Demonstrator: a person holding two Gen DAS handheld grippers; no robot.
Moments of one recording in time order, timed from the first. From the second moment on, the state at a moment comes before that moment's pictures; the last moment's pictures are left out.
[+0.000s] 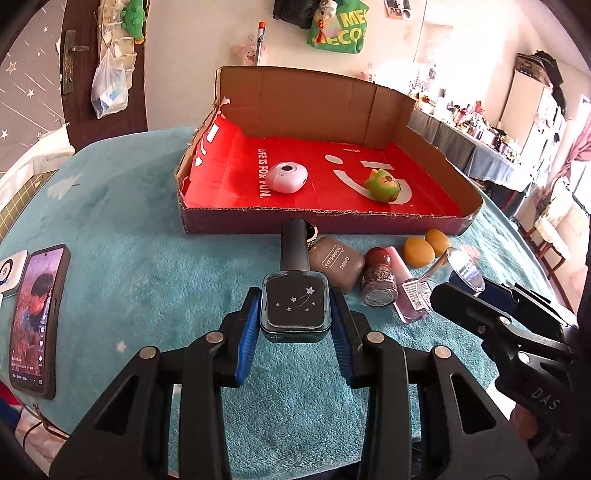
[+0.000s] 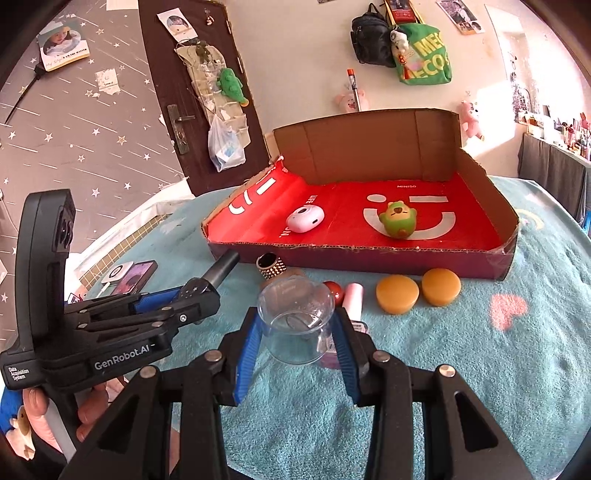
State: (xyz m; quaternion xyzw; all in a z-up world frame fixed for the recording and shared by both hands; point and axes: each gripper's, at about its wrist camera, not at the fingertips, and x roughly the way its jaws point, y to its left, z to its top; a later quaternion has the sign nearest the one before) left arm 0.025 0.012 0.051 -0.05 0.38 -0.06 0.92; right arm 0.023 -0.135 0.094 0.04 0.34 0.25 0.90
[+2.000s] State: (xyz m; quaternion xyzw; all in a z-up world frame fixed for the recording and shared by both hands) left arm 0.119 -0.002 0.079 -0.02 0.38 -0.09 0.92; right arm 0.112 -0.150 0.121 0.04 0.34 0.25 0.91
